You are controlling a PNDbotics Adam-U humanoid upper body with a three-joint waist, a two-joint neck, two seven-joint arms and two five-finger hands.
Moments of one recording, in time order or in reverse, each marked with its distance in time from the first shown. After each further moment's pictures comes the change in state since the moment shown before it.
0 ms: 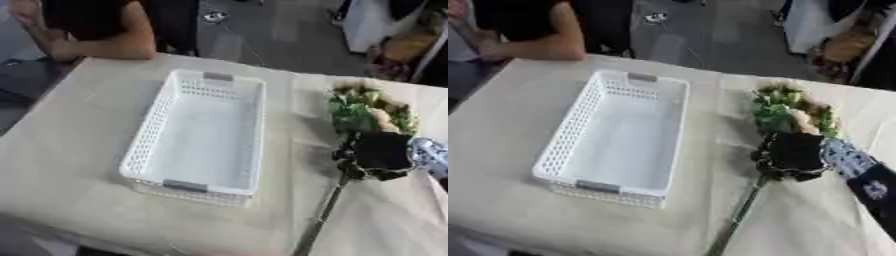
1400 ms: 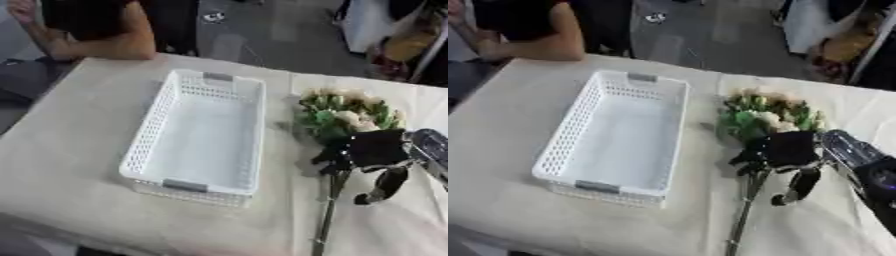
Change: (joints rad) left arm 0.001 0.000 0.001 0.001 0.009 0.000 0.000; right arm 0.000 -0.029 0.040 -0.123 -0.518 -0.144 0.537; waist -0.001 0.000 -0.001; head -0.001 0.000
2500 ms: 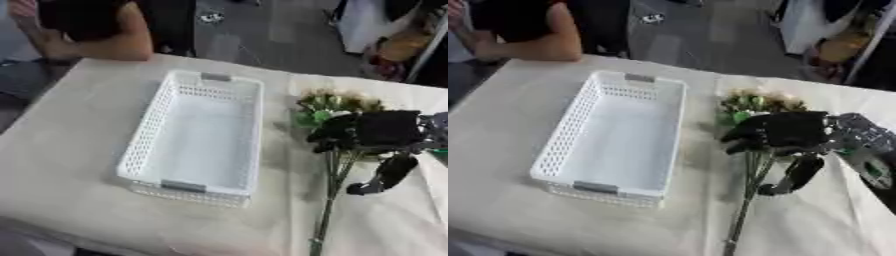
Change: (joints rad) left arm 0.008 0.000 0.006 0.000 0.006 0.001 0.005; right arm 0.008 -0.112 0.015 -0.261 -0.453 0.118 0.258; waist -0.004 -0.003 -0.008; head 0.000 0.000
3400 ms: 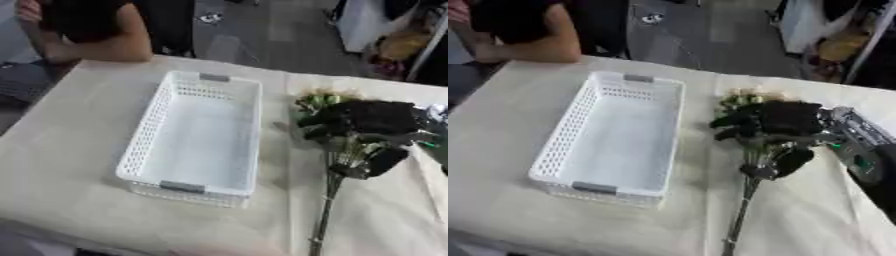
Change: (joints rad) left arm 0.004 -0.001 0.005 0.000 0.000 0.002 0.007; right arm -0.008 0.050 -0.045 0.001 -0.137 0.012 0.012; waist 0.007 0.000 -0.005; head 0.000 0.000
